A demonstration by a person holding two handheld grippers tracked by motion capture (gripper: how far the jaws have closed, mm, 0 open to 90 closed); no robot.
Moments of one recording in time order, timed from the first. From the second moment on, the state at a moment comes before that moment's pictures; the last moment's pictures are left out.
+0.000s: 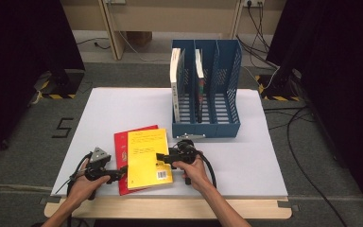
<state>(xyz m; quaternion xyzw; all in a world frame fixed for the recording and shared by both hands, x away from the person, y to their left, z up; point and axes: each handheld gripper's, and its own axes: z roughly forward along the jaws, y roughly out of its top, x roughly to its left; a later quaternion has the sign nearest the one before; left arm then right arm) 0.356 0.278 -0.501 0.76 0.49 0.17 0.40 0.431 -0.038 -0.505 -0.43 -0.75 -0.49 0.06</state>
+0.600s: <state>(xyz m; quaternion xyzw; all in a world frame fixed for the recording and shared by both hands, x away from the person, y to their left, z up) 0.356 0.277 -0.501 0.76 0.48 0.18 0.40 0.426 -0.038 -0.504 -0.46 -0.74 -0.48 0.07</state>
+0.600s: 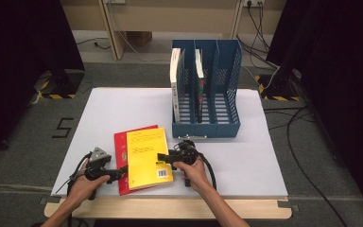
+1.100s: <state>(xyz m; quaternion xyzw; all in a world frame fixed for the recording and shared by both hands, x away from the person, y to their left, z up) 0.357 0.278 -0.500 0.76 0.49 0.17 0.39 0.426 -0.048 -0.503 -0.47 -0.69 -0.54 0.11</state>
